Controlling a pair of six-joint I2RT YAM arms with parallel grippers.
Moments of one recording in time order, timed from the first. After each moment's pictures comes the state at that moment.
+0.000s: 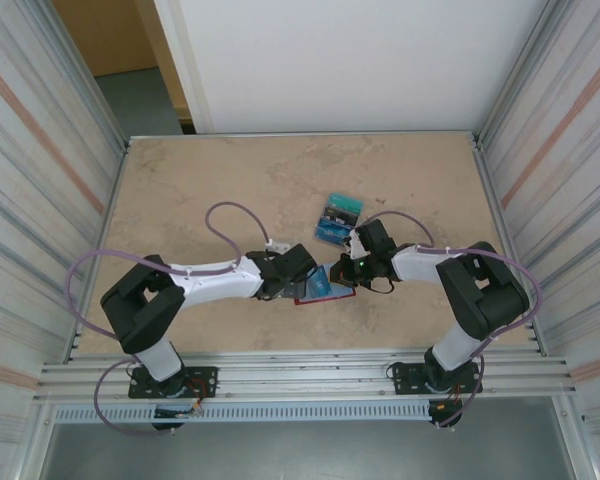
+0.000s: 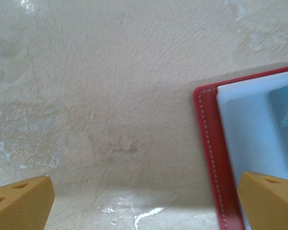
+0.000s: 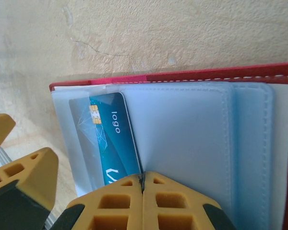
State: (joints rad) left arm -0.96 1.67 0.98 -0.59 -0.37 -0.82; right arm 0.49 1.63 0.68 -0.08 -0.55 0.69
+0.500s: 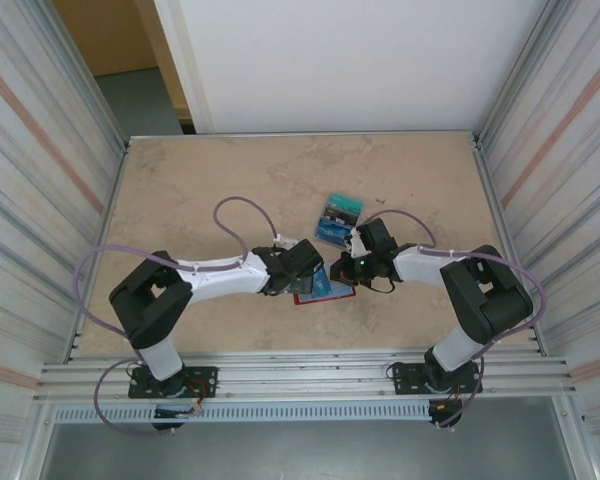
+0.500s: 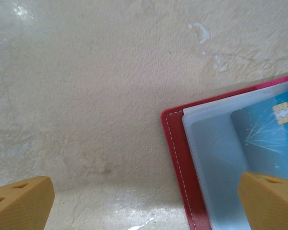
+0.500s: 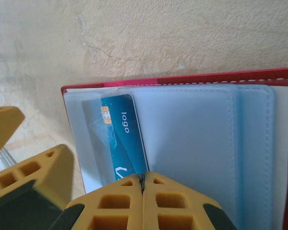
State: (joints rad) left arm -0.96 1.73 1.03 -0.57 -0.36 -0.78; right arm 0.49 1.60 0.68 -0.09 -0.54 0.70
